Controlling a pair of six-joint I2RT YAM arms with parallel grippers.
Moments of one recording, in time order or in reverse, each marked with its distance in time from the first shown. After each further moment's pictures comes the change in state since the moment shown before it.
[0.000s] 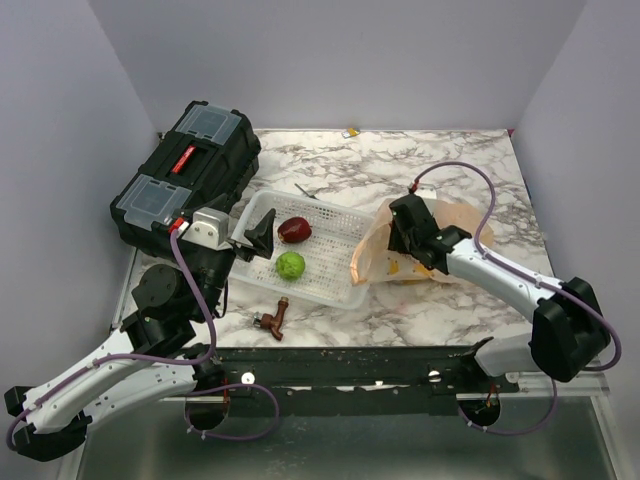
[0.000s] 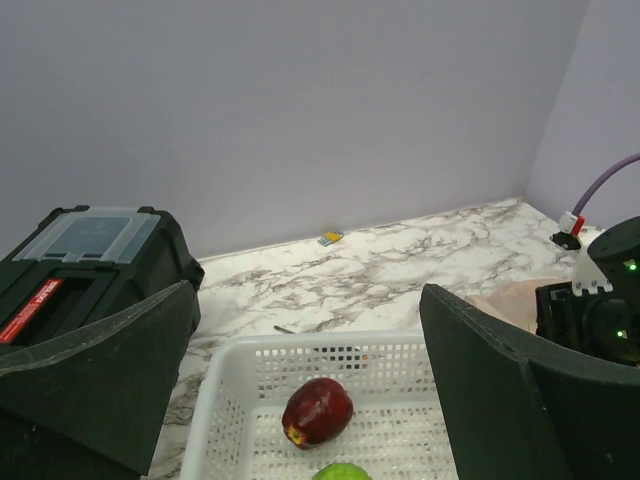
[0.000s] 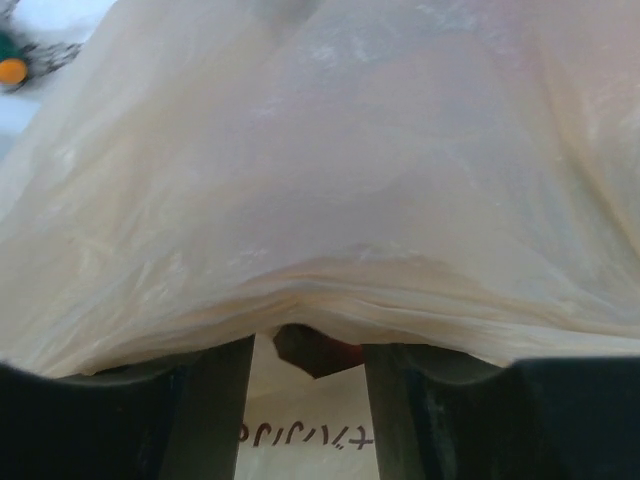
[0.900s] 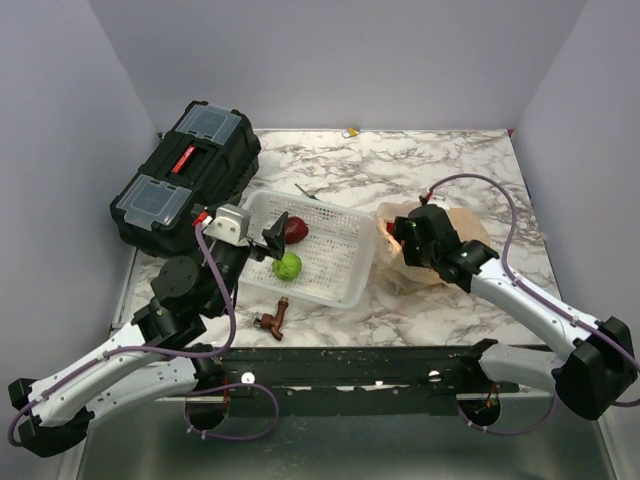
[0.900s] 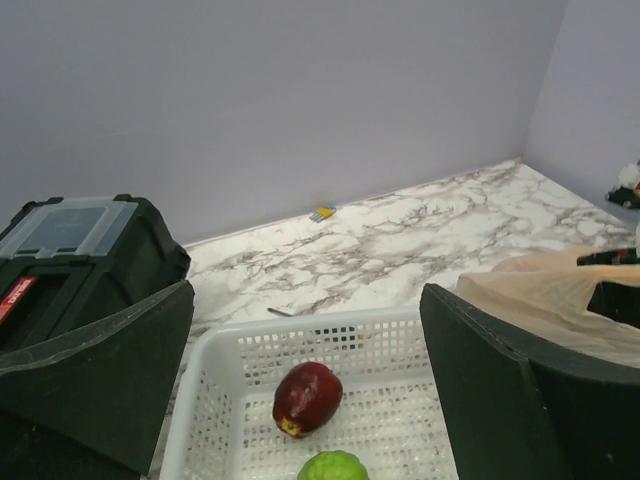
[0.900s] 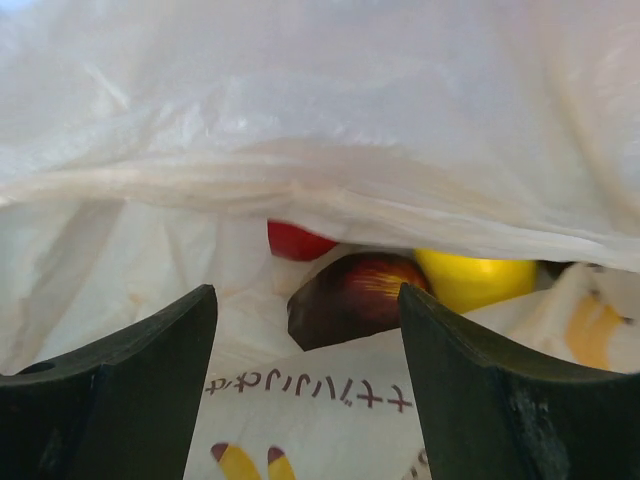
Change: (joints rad) left arm 0.000 0.061 0.000 -0.012 0.021 -0.003; right arm -0.006 -0.217 -0.090 -0.086 -0.232 0.042
